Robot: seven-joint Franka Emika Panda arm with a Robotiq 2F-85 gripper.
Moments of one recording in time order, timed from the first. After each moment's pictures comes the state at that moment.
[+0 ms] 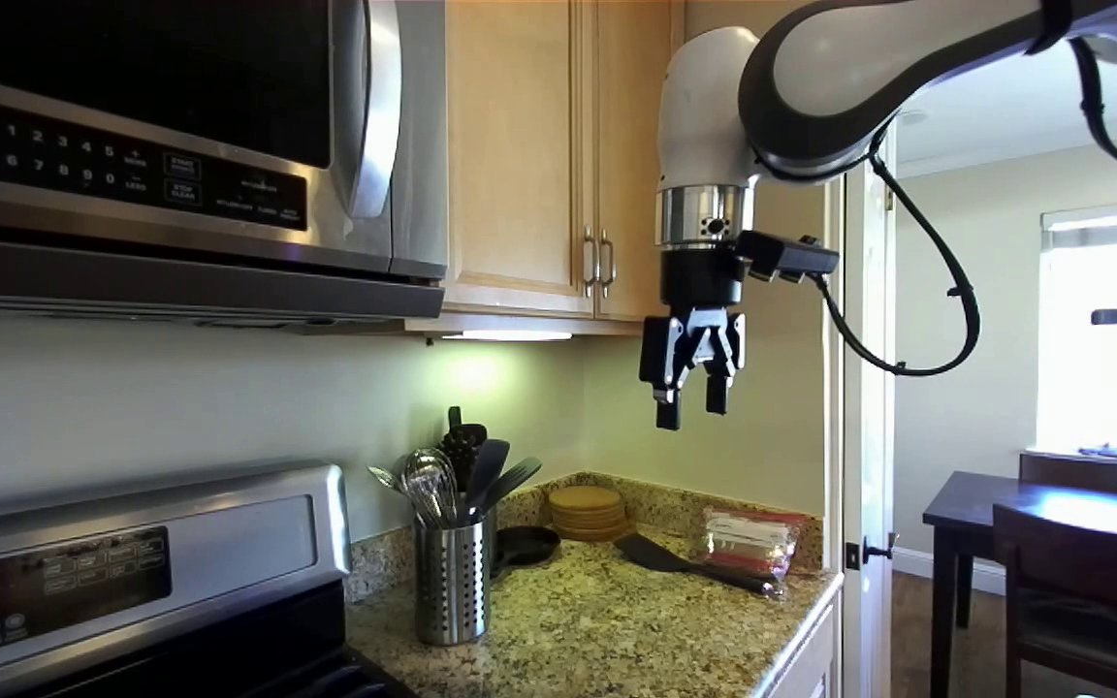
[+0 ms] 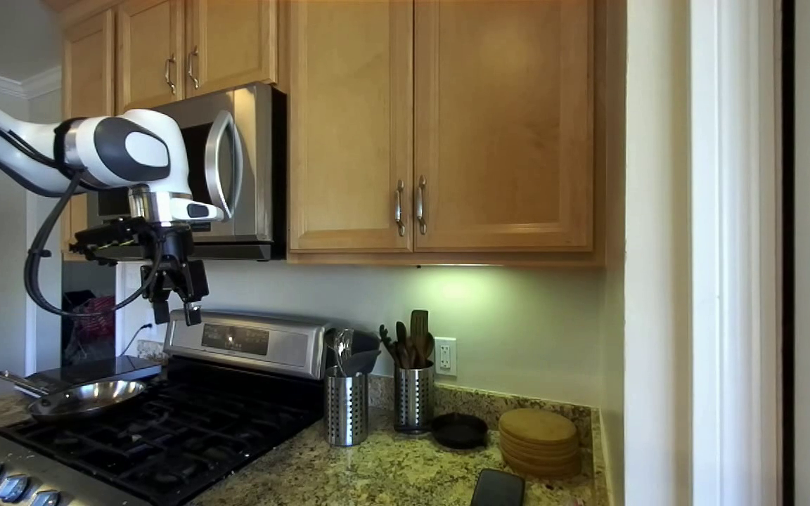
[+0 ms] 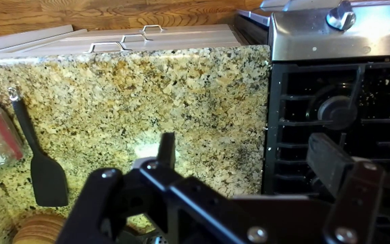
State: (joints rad) arm 0.10 -0.39 0.24 -2.22 0.00 1.92 0.37
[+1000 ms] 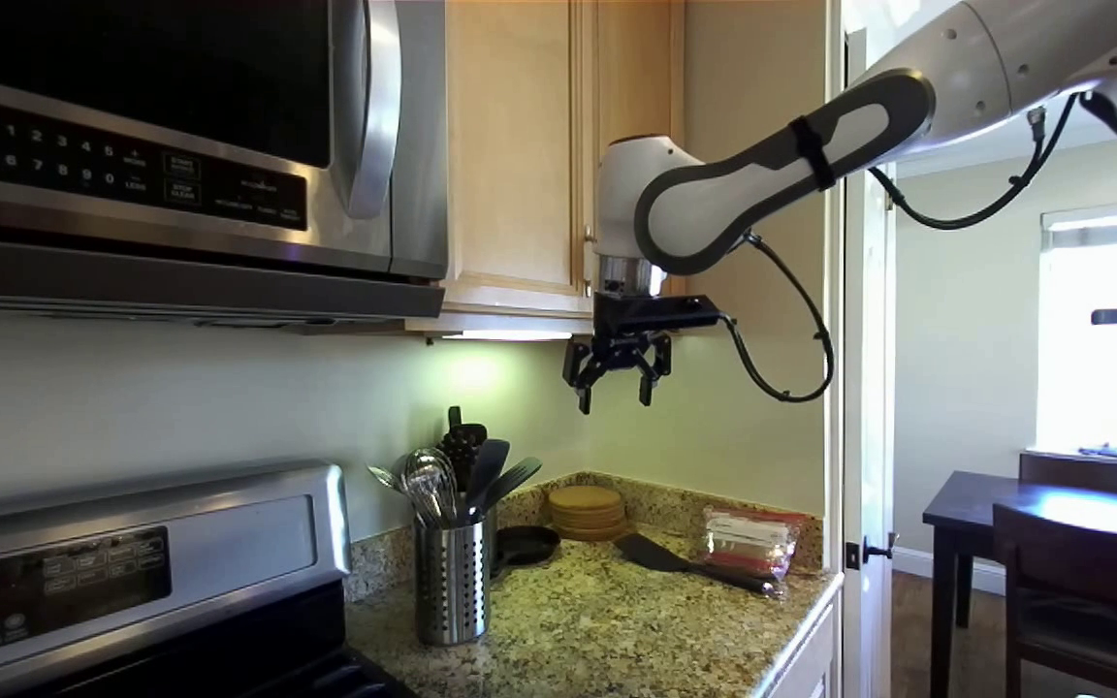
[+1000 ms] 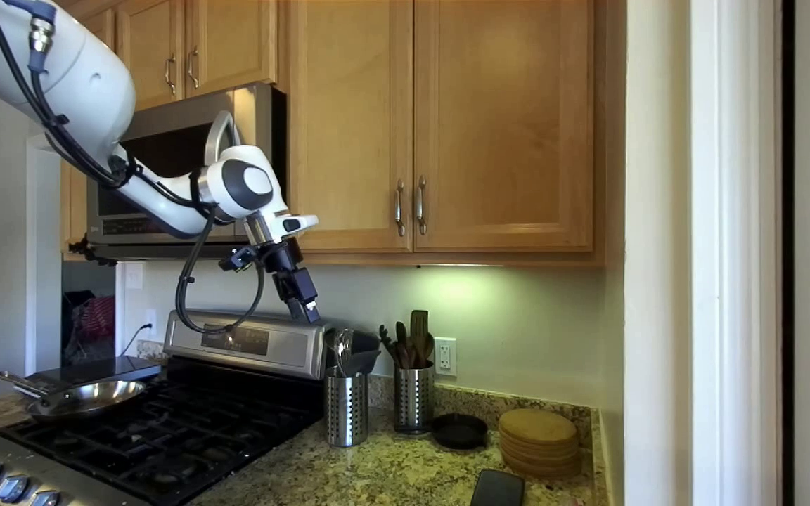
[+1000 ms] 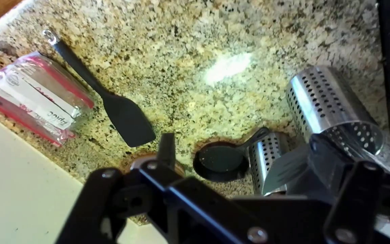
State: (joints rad) arm -0.01 -0.02 0.15 -1.95 -0.31 2.16 0.77
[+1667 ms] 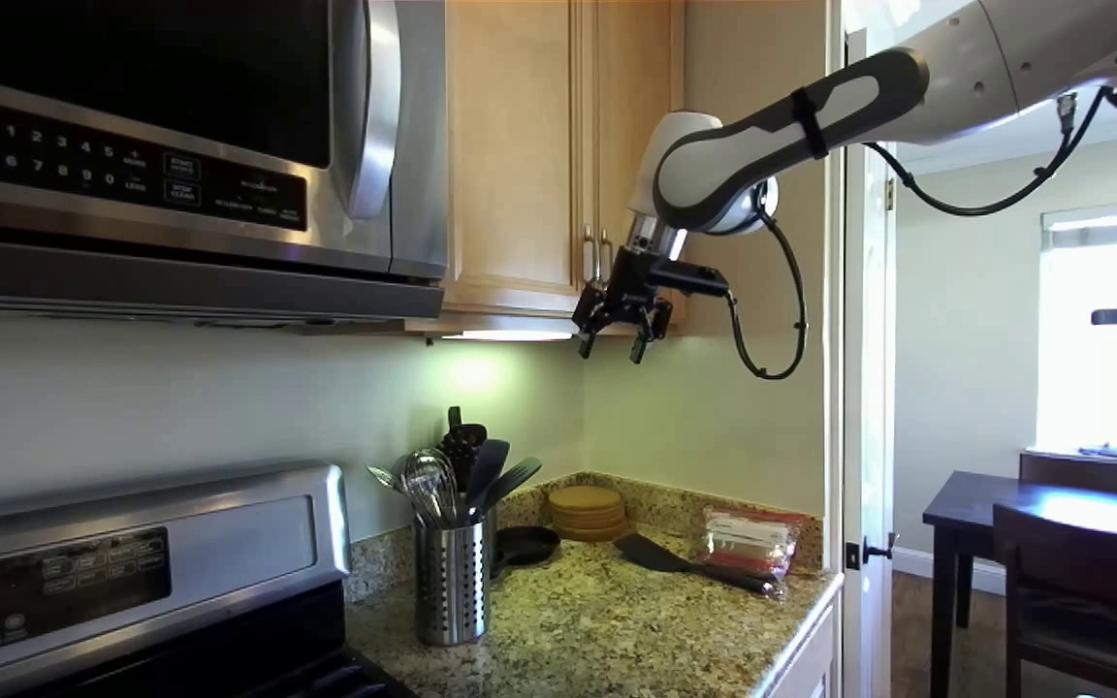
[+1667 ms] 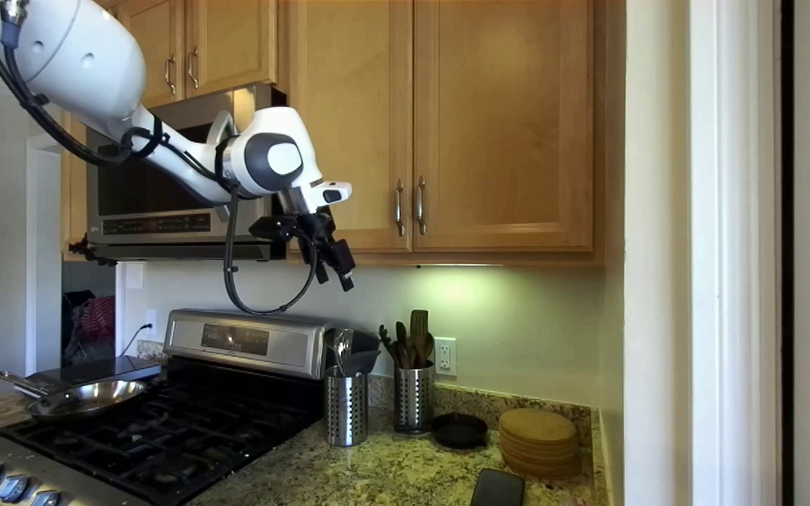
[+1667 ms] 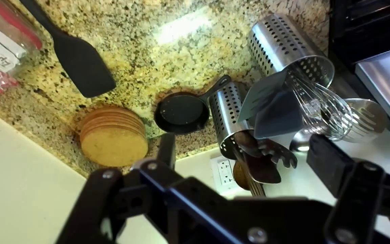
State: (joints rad) arm -0.02 -0.06 0.01 -1.89 -0.07 2.31 0.39
